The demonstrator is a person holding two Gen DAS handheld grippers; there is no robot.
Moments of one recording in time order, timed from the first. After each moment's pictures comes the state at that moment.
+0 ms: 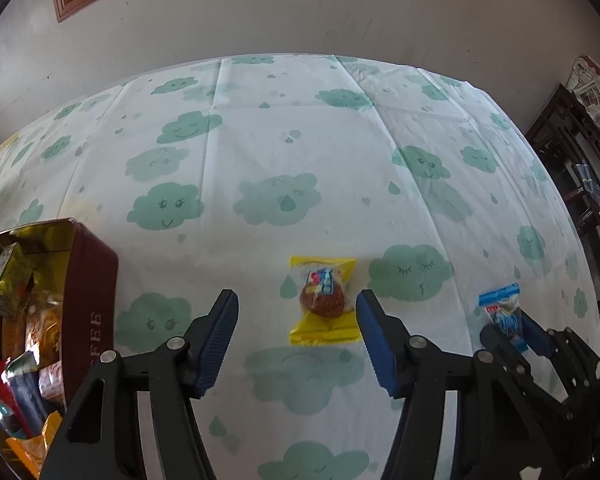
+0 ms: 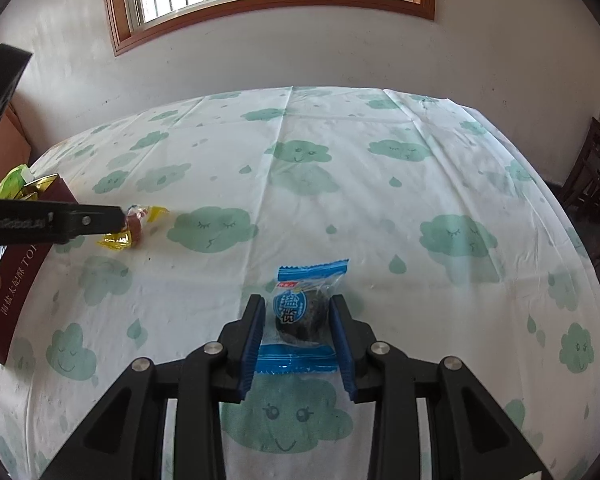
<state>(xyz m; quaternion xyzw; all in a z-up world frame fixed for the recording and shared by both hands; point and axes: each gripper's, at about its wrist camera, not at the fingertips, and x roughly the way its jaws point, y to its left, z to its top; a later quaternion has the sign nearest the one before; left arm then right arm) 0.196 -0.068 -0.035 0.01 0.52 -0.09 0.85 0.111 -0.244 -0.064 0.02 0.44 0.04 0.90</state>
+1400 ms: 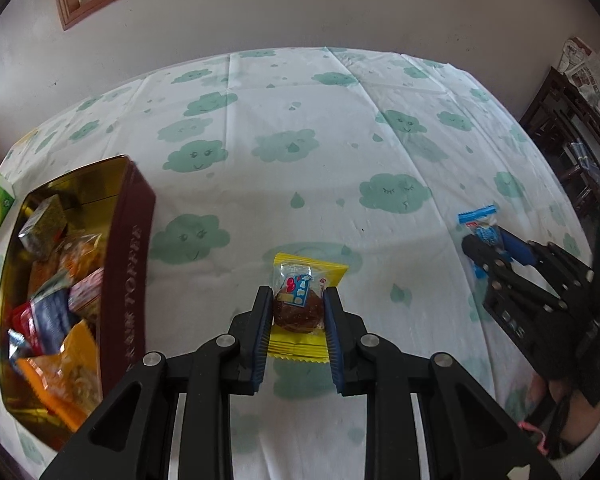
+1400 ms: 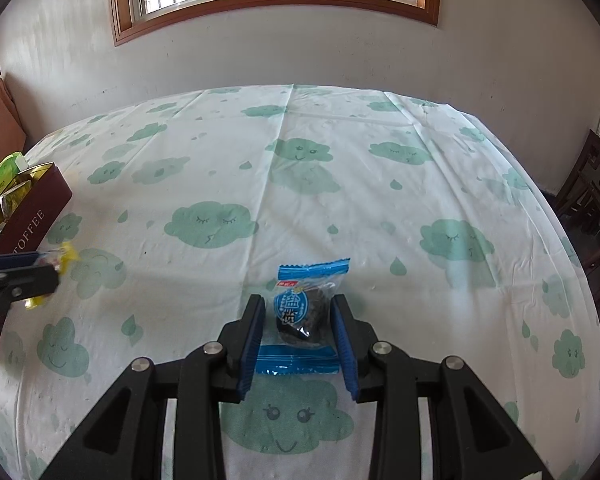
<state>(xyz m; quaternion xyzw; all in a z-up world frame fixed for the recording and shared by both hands) 0.114 -0.052 -0.017 0.03 0.51 -0.09 0.85 0.112 -0.239 -0.064 -0.01 0.44 0.03 0.90</state>
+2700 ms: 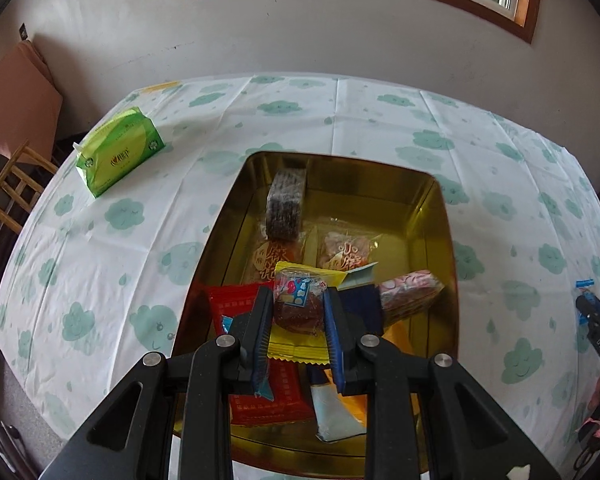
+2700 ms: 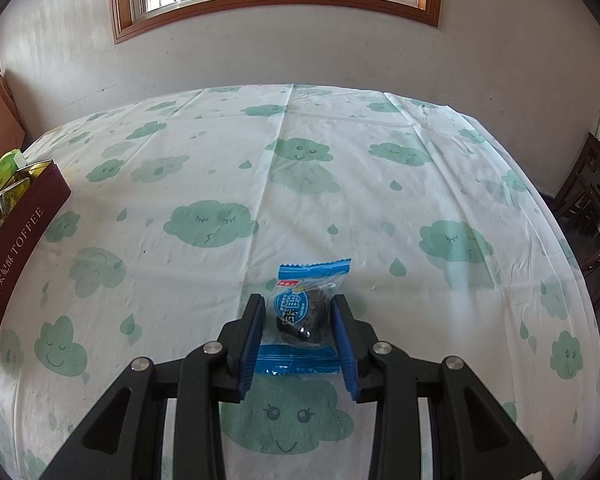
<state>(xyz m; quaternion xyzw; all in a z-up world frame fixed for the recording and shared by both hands) 0.103 0.149 0.005 -0.03 0.49 0.08 0.87 0.112 -0.238 -0.064 -0.01 0.44 0.03 0.90</state>
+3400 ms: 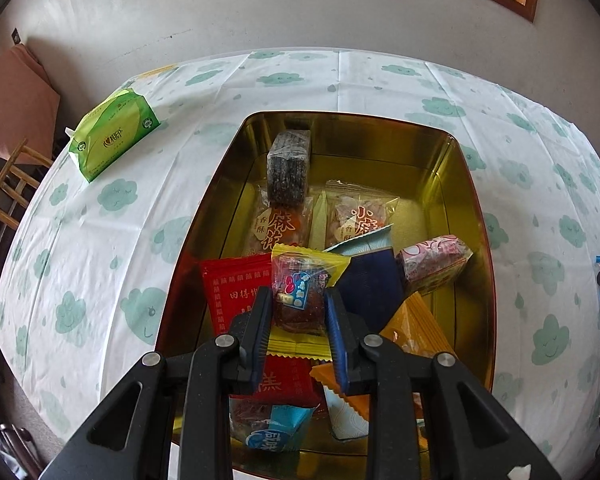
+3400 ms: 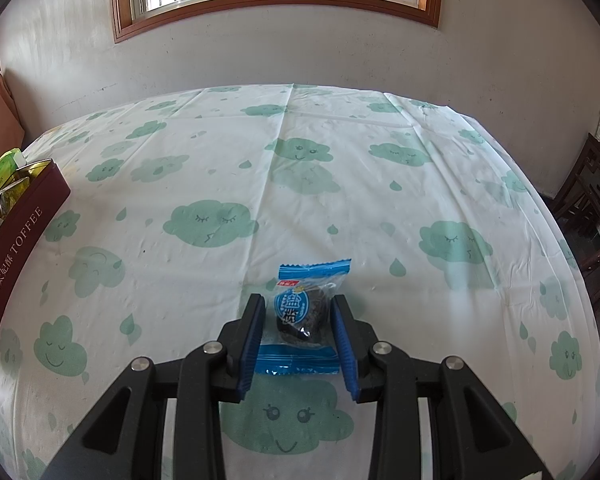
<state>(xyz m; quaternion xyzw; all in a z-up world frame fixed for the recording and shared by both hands) 0.101 0.150 -0.025 -0.01 0.51 0.08 0.86 0.112 -0.238 -0.064 -0.01 0.44 0.03 0.90</state>
